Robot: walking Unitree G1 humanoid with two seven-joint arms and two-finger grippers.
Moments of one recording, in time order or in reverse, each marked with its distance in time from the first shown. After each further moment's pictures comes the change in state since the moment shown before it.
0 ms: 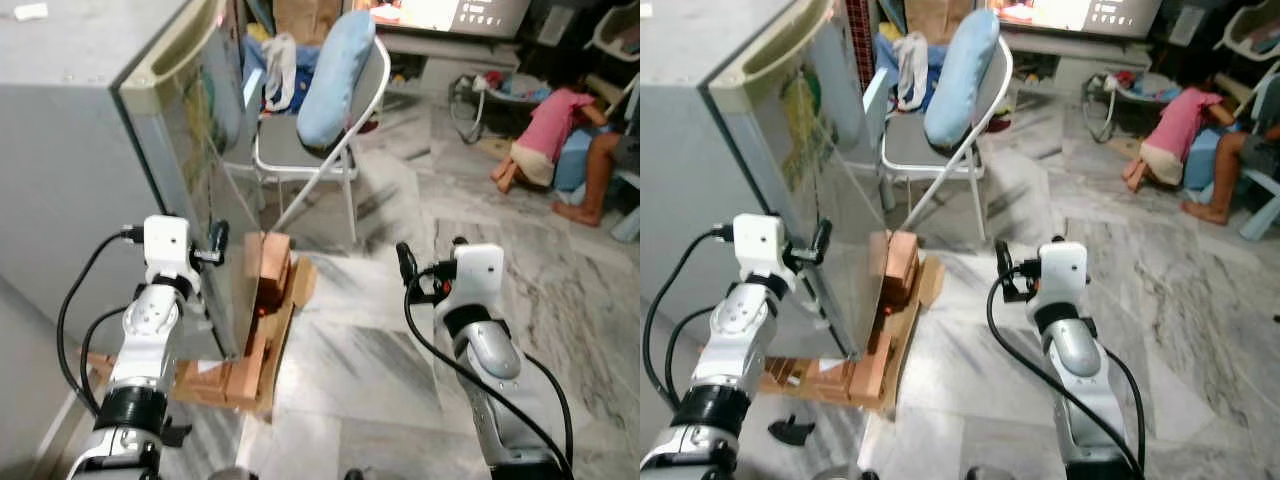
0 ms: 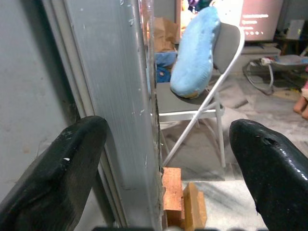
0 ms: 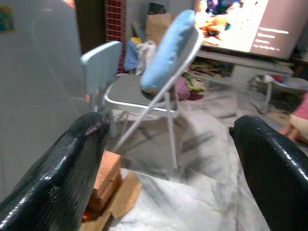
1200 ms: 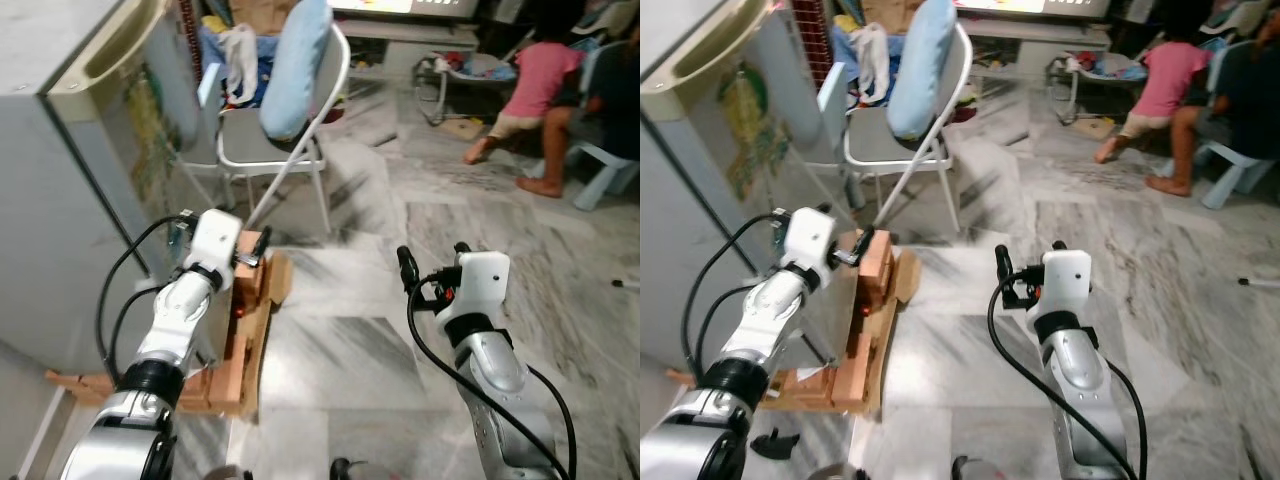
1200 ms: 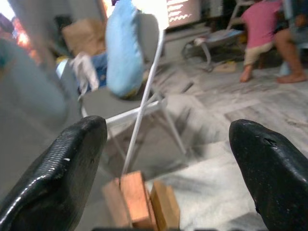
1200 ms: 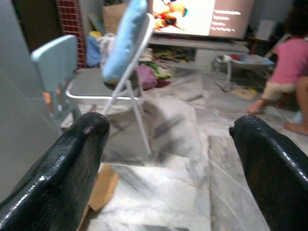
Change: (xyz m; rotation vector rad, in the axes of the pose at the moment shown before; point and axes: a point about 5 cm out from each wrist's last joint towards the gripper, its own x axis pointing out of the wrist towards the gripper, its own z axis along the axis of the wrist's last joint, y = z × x) left arm -0.006 -0.003 -0.019 0.109 0.013 -0.071; right arm -0.021 0.002 -0.003 0.041 0.009 -0.018
